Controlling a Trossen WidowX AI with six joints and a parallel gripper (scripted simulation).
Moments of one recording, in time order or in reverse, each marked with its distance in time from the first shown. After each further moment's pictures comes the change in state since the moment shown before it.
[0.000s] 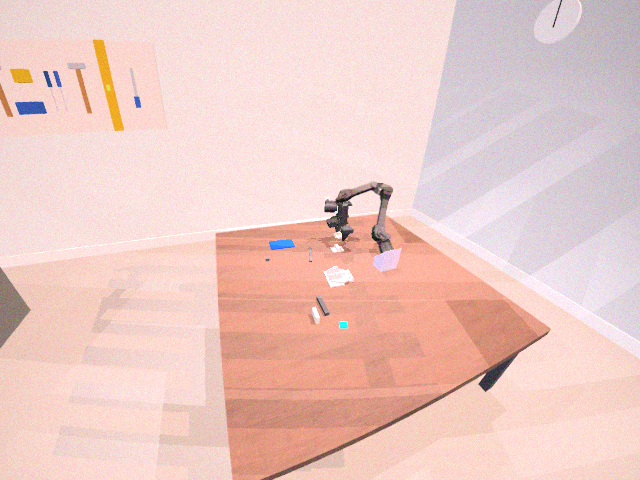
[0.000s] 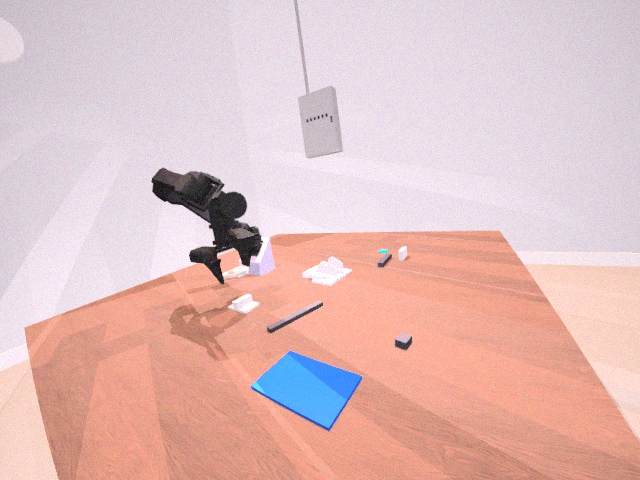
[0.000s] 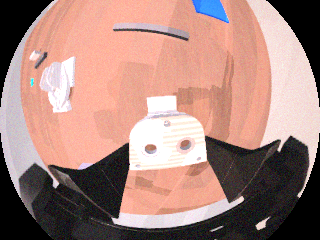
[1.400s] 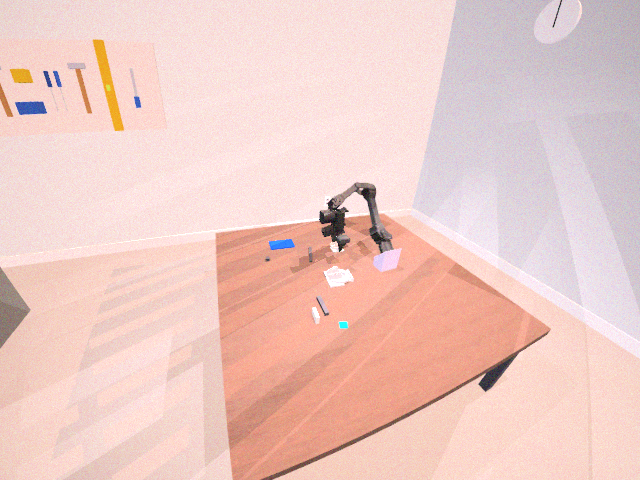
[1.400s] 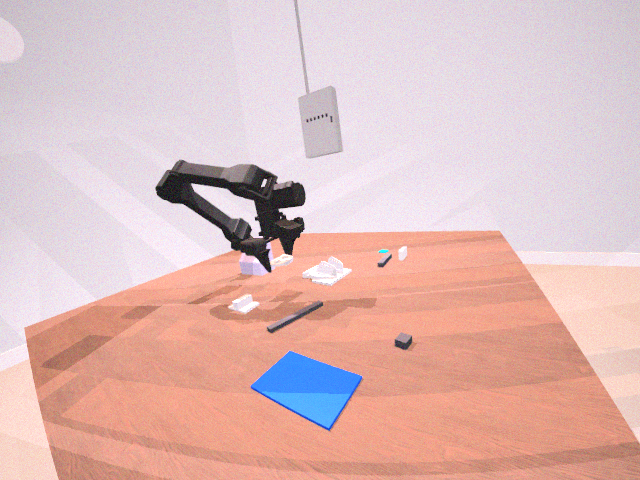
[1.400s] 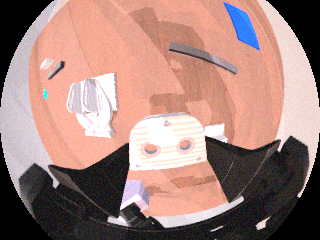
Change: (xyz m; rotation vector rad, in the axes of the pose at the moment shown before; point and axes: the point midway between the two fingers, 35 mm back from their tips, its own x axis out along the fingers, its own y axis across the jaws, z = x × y) arm 0.000 0.101 0.067 0.041 -0.004 0.067
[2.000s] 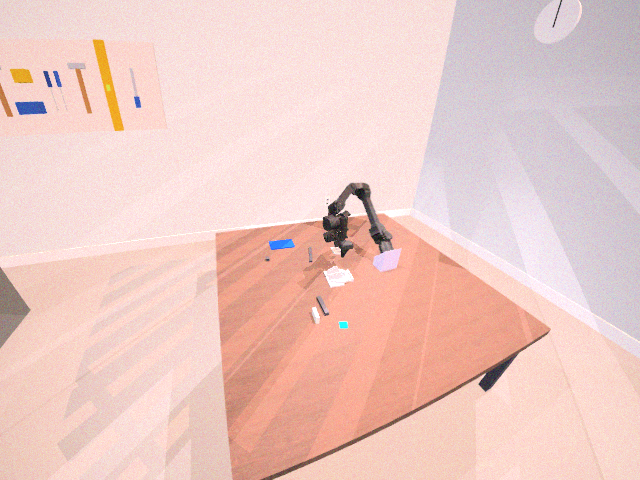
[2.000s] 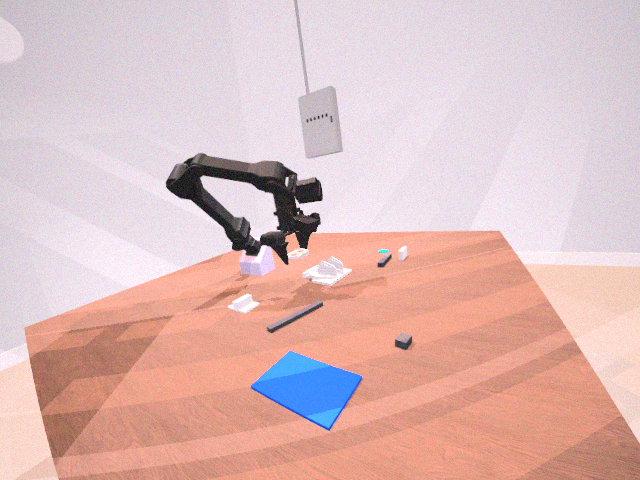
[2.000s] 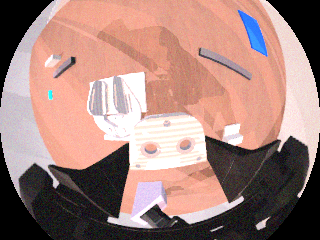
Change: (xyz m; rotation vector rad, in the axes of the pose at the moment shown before) arm 0.002 0.059 0.010 0.018 0.007 -0.003
